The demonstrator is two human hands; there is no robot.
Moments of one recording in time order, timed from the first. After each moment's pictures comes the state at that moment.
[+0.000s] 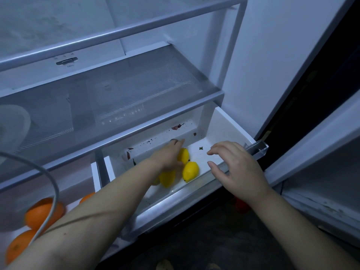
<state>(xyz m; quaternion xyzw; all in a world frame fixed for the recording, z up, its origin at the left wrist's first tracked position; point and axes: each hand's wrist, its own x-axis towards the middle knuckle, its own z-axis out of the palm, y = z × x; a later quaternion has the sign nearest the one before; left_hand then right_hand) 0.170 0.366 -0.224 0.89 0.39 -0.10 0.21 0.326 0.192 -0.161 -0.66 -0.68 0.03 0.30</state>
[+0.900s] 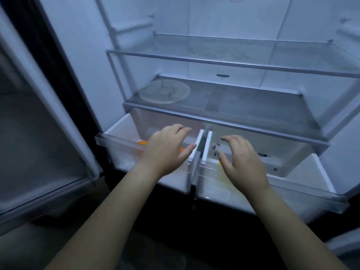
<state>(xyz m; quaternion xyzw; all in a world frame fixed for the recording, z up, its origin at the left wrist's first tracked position) -0.007 0.113 -0.063 0.72 0.66 0.18 -0.10 0.202 0.167 -0.100 -0.44 -0.84 0.06 0.32</state>
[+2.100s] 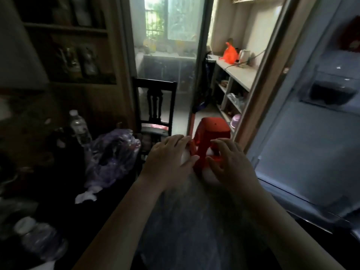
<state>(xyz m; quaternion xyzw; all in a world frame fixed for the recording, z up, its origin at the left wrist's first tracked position) -0.298 -0.474 -0.071 0.19 0.95 0.17 -0.19 -0.272 -0.284 -0.060 0.11 -0.97 0.16 0.17</state>
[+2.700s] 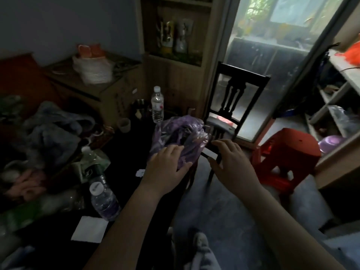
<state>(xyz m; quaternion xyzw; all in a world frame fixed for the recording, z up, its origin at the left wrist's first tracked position) -0.331 -0.640 -0.161 -0.07 0.98 0.16 -0.13 -0.408 -0.452 -0.126 0.34 -0.92 0.19 0.09</state>
